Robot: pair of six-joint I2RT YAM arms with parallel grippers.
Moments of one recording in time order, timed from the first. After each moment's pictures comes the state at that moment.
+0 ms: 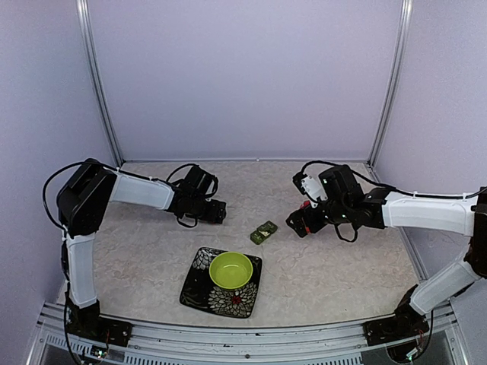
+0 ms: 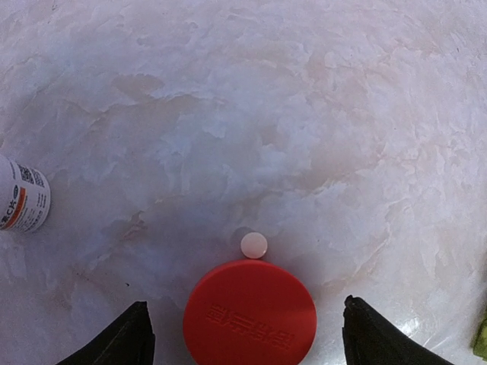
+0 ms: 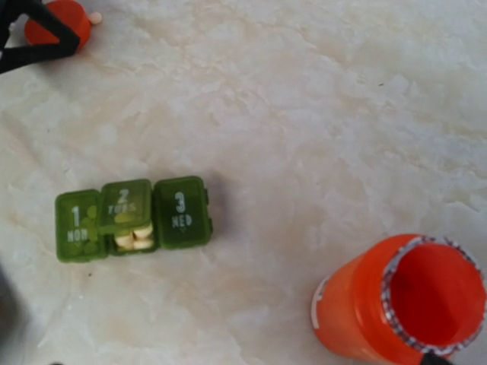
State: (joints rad) left arm -0.63 2.06 1.29 -0.11 -0.11 -0.28; right arm 0.71 1.42 0.90 -0.19 0.09 0.03
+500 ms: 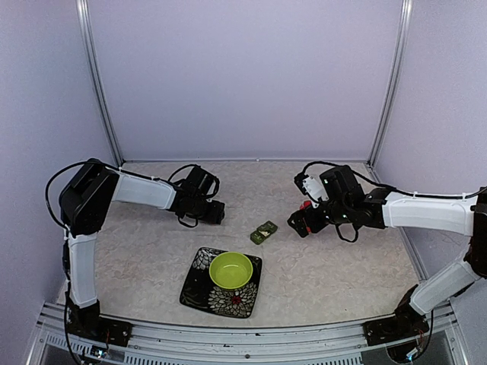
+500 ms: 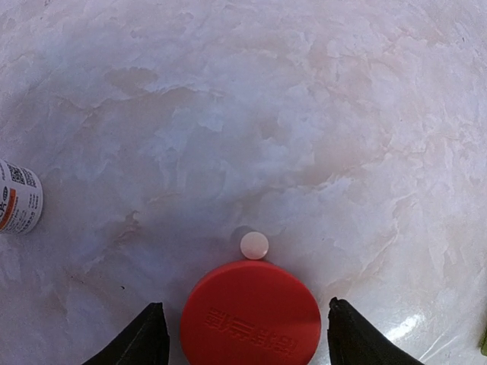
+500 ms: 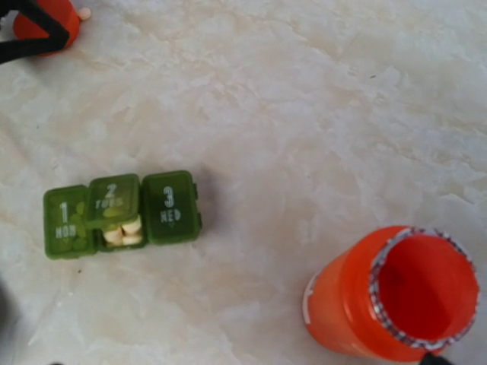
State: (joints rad) left arm -0.63 2.08 1.32 -0.13 -0.11 -0.26; right arm 0.70 1.42 0.89 -0.19 0.09 0.03
